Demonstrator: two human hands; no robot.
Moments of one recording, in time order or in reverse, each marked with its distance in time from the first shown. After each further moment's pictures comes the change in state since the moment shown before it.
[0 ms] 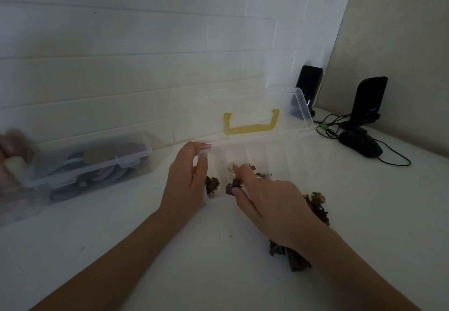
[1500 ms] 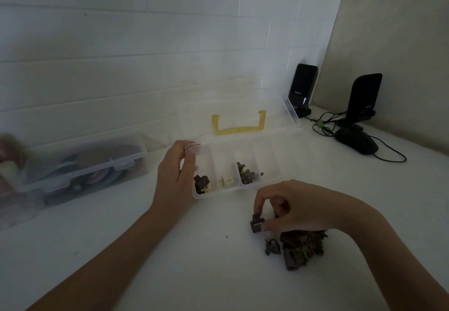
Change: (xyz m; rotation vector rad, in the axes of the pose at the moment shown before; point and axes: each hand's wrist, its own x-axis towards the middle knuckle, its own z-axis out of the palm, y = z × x) left_hand 0.006 -0.004 -0.002 -0.111 0.031 -0.063; right_hand -0.007 0.049 -0.029 0.418 -0.614 0.147
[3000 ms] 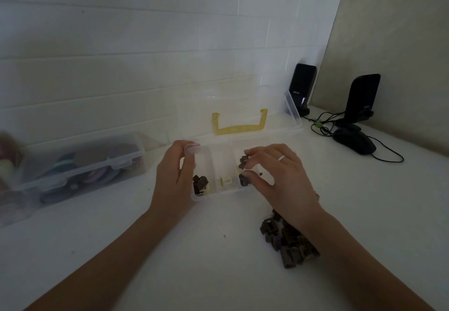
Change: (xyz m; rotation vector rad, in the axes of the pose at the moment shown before) left_hand -0.003 -0.003 -0.001 0.044 0.017 0.019; right_hand 0.032 -0.001 0.024 -0.250 0.997 -0.282
